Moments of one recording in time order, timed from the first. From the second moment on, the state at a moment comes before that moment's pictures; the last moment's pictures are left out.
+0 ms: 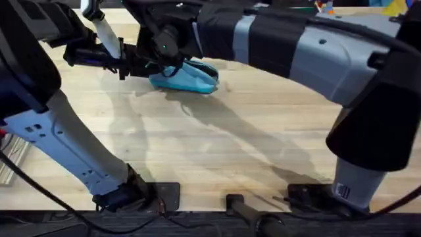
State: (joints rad) left arm 0.40 2.09 1.43 -1.18 1.08 1.78; right arm 0.92 2.12 1.89 -0.59 0.12 1.03
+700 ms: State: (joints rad) left arm 0.40 2.09 1.43 -1.18 1.08 1.78; right arm 0.80 2.12 1.90 -0.86 0.10 0.81
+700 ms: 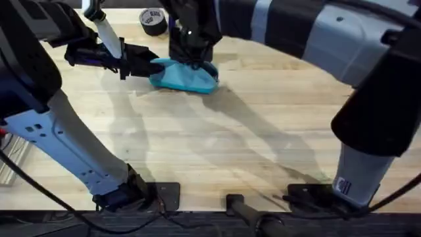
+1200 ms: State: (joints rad) left arm 0.39 2.09 1.43 -1.18 1.09 1.78; right arm 0.65 2.08 1.92 -1.03 0.06 0.69
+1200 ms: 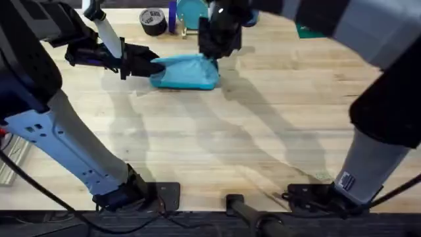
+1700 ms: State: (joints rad) left arm 0.38 2.09 1.43 -1.20 1.12 1.78; right arm 0.51 2.04 1.91 -1.06 -0.08 0.58
